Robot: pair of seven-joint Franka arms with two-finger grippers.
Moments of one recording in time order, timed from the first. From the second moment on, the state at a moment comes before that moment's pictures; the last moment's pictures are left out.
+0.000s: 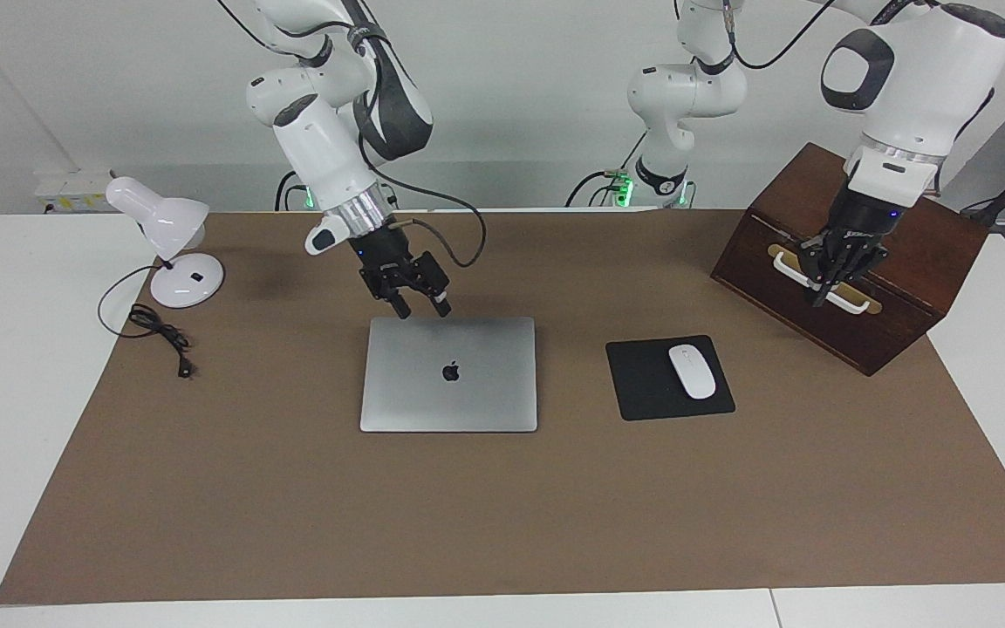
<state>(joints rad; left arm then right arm) -0.12 -0.18 0.03 -2.10 -0.17 2.26 0.03 0.57 -0.20 -0.13 -2.46 0.64 2.73 0.53</state>
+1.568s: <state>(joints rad) -0.59 -0.30 0.03 -2.68 -0.17 3.08 0.10 0.60 -0.11 -0.13 -2.53 0.64 2.69 0.64</state>
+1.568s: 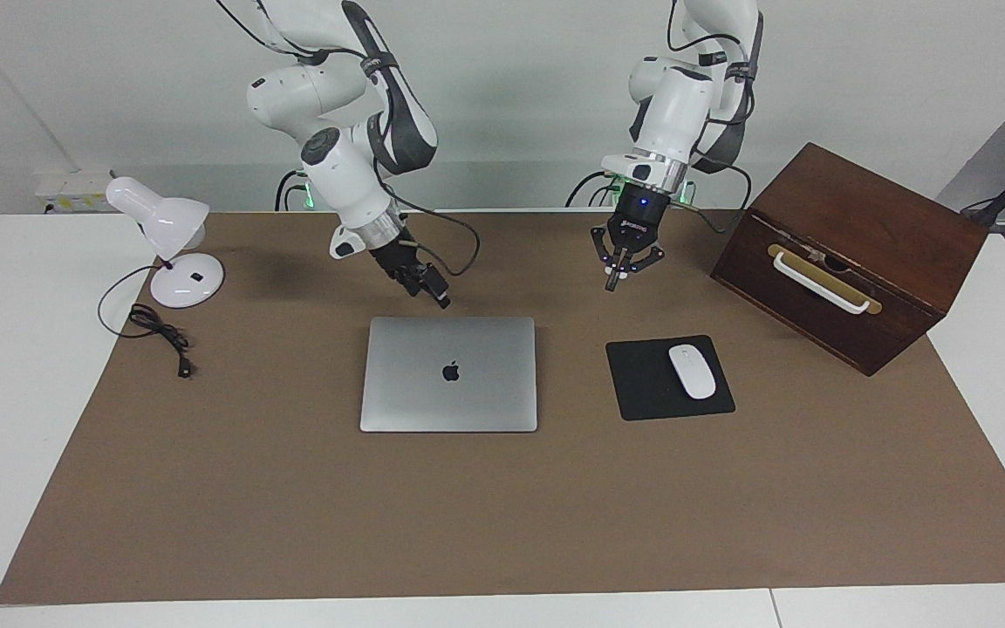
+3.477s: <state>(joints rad) -0.79 0.14 0.04 -2.61 -0.17 3.48 0.11 0.61 -0.11 -0.13 -2.53 0.64 2.69 0.64</state>
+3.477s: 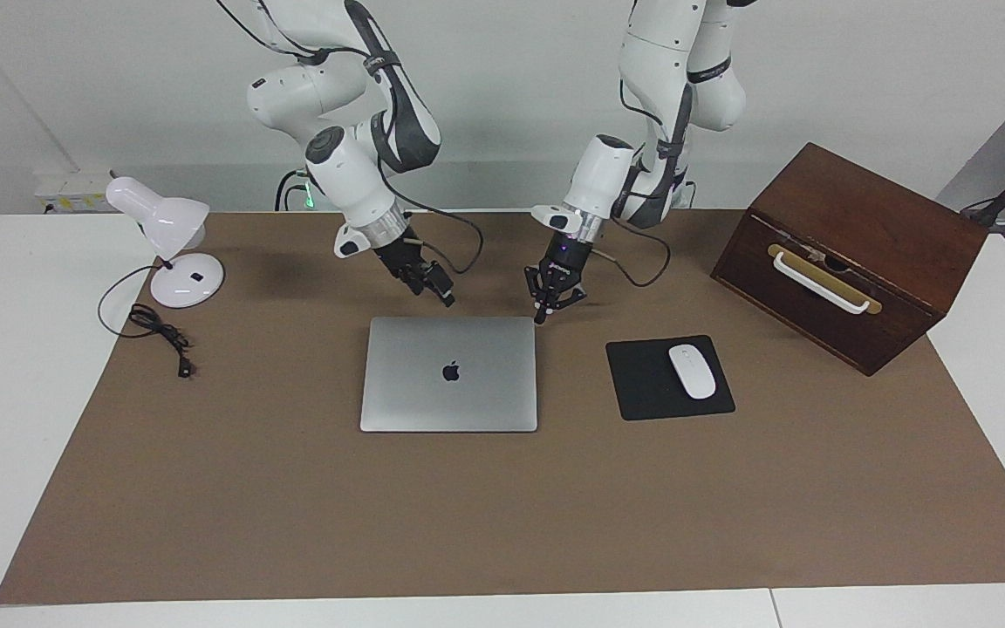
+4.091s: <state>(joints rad) -0.79 0.21 0.04 -2.56 -0.17 3.48 0.11 0.61 -0.11 -0.13 -2.53 0.66 2.74 0.64</state>
